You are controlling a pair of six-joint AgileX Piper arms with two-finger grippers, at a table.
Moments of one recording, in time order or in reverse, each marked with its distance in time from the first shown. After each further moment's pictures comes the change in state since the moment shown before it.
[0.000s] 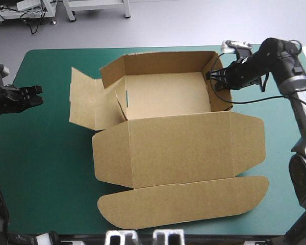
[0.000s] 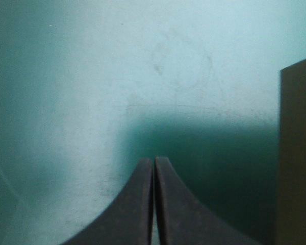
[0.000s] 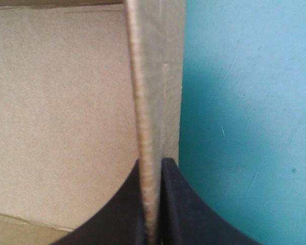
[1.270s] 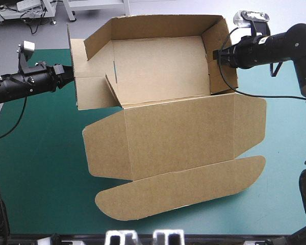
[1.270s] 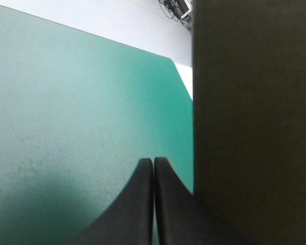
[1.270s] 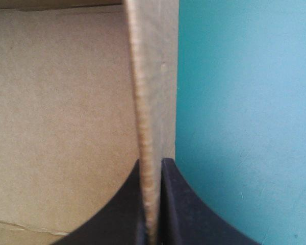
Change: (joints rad) left arm -0.198 -0.071 0.015 -0.594 0.097 0.194; right arm -0.029 -0.115 -0.119 0.111 -0.051 -0.091
